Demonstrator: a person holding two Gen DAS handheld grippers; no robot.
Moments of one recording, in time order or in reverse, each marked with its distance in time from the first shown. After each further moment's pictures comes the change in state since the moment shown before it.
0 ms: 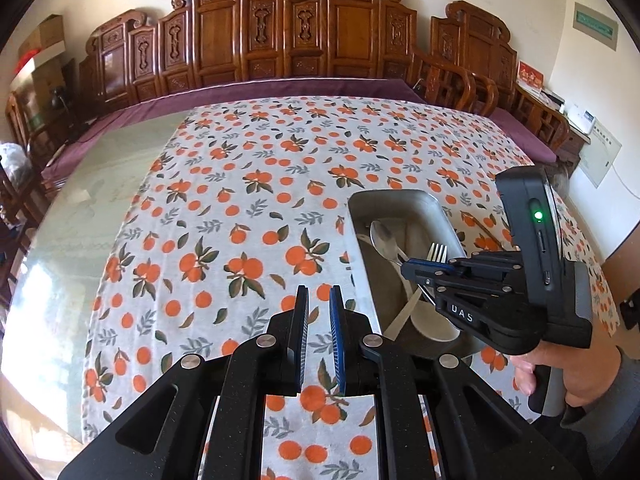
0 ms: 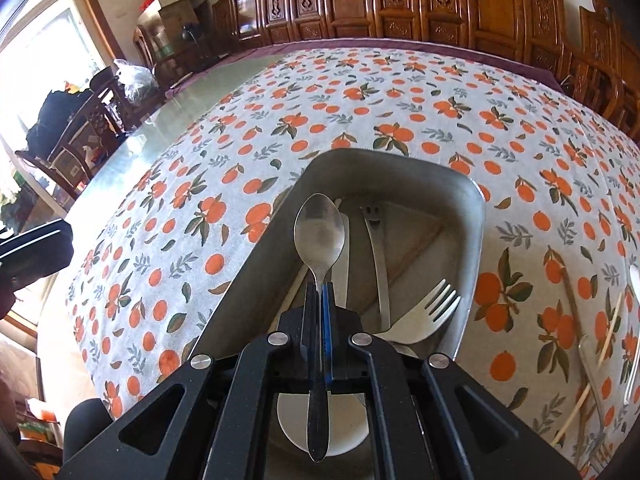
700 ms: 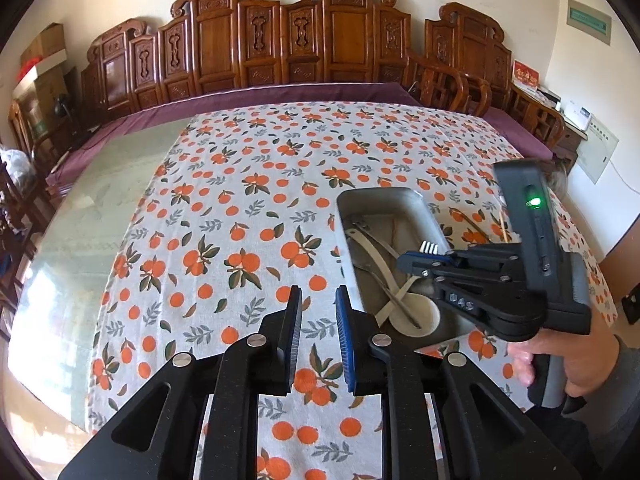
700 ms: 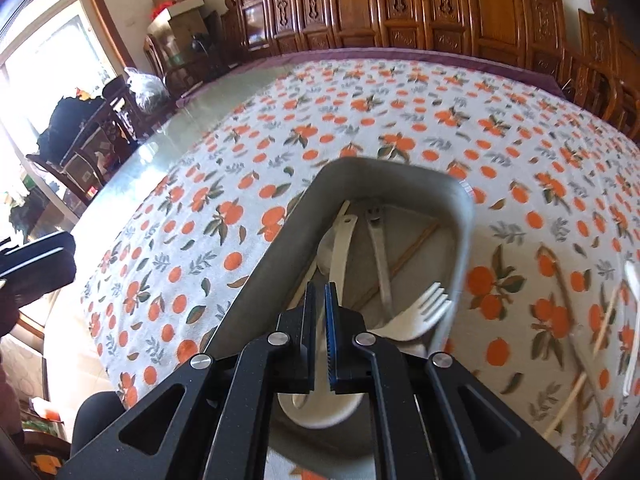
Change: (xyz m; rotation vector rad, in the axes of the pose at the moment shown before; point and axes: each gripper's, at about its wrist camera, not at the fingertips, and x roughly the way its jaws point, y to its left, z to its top) left arm -0.026 -0.017 -0.010 0.020 -0.021 0.009; right arm -0.033 -0.001 -0.011 -0.009 -0.055 0.037
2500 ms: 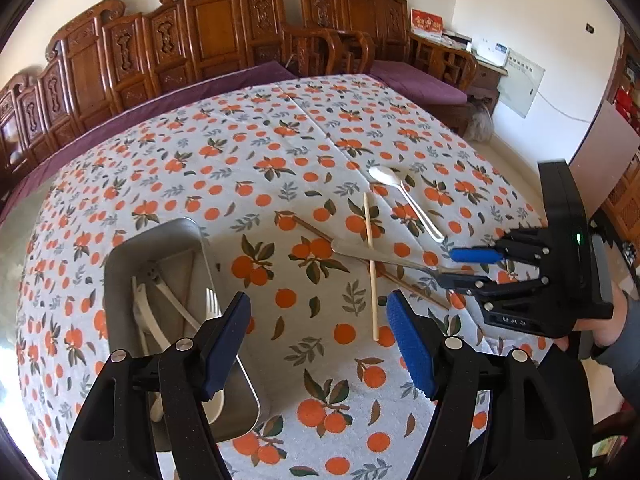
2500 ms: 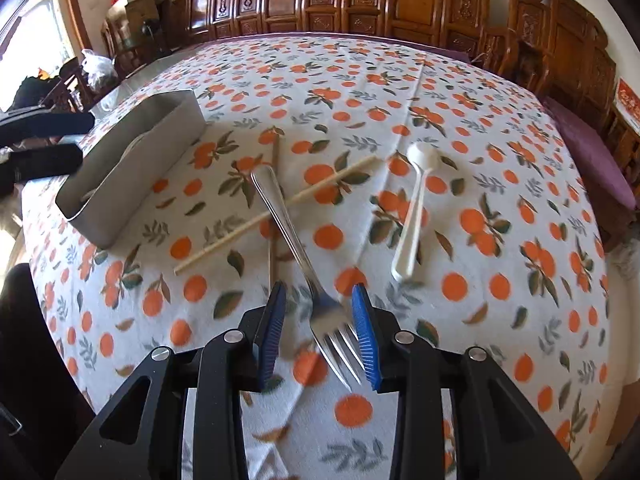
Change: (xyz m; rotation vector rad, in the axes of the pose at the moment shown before) left arm 0.075 -0.195 0.030 0.256 0.074 -0.227; right arm -0.100 -0.207 -0.113 -0.022 0.062 -0.201
